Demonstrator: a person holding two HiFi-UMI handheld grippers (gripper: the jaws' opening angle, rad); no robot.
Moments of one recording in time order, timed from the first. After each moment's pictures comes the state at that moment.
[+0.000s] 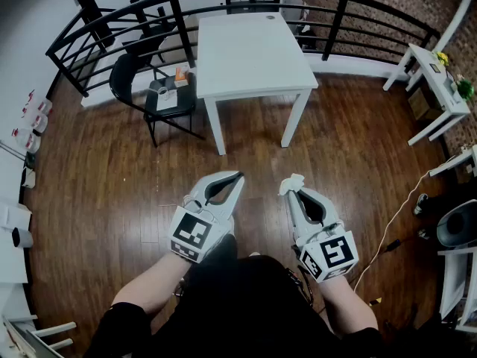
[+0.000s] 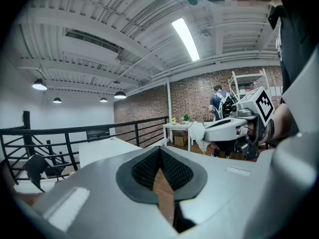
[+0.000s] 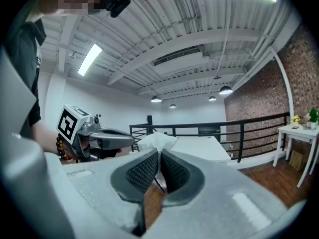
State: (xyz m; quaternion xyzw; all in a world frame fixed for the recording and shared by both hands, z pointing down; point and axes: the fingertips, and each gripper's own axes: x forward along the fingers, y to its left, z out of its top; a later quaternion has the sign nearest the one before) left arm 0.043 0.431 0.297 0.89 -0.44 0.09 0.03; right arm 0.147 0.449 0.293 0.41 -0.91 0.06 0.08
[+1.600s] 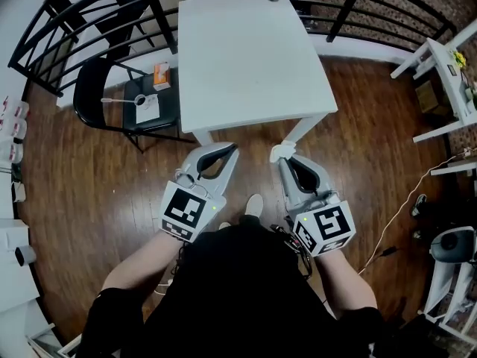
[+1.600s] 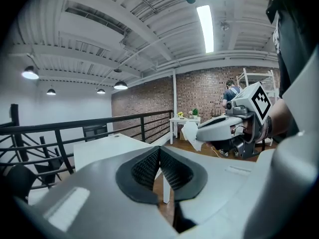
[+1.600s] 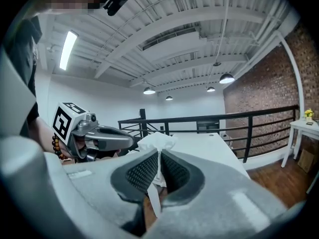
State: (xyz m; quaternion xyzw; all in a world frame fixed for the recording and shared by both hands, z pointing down) left arm -0.035 0.091 0.339 0.90 -0.42 0.13 0.05; right arm 0.054 0.100 0.335 0.42 -0.90 0.10 0.10
